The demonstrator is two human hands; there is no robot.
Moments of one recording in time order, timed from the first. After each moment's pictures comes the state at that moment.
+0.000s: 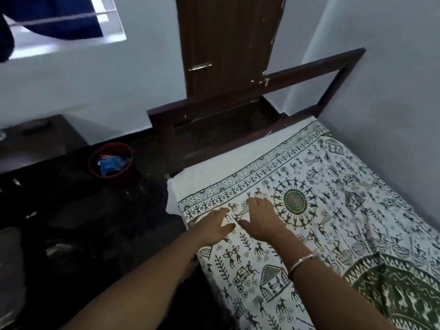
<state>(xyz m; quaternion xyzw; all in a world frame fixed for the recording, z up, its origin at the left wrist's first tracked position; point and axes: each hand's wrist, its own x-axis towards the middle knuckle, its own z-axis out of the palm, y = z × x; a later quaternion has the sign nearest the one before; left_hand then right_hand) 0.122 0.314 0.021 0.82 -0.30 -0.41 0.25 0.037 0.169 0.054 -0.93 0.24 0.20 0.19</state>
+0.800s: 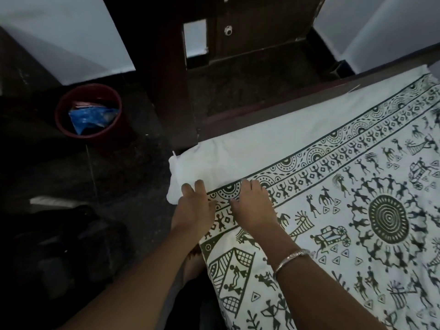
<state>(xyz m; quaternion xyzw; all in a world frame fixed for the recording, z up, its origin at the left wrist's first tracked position) 0.278 0.311 -0.185 0.93 -0.13 -0.29 0.17 0.229 0.187 -0.184 -0.93 0.24 0.21 0.19</state>
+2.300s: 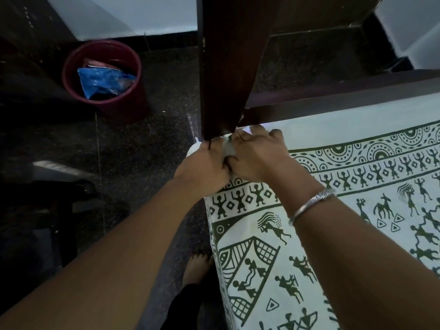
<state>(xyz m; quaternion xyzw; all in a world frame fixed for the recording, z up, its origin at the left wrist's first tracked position) 0.383 0.327 -0.243 0.92 -0.19 -0.27 0.22 0.368 0.192 -0.222 -0.97 -0.01 0.24 0.01</state>
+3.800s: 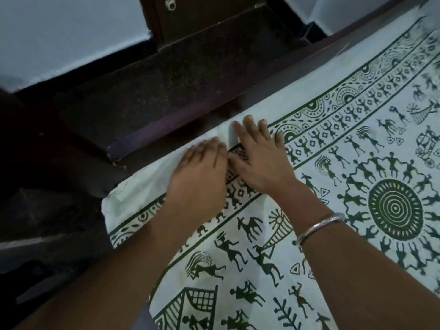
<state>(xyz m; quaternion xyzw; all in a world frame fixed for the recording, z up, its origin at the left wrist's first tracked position) 0.361 0.179 -0.227 0.87 -0.47 -0.11 0.04 0.304 0.038 -0.247 -0.95 0.24 0.10 0.15</state>
